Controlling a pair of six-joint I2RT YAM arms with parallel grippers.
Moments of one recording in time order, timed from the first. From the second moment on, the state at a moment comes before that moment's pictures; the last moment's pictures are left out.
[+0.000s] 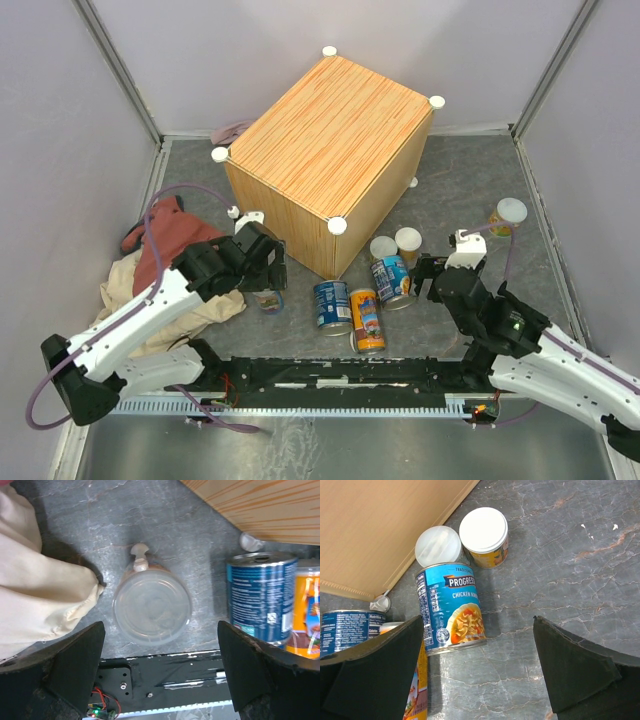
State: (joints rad) left arm -0.80 1.02 1.05 -1.07 -0.31 -0.73; right arm 0.95 0.58 0.62 -0.67 0.72 0.63
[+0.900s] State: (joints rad) left arm -0.82 1.00 0.85 -0.91 -0.43 -0.80; right arm 0.95 0.54 0.59 -0.68 0.68 0.66
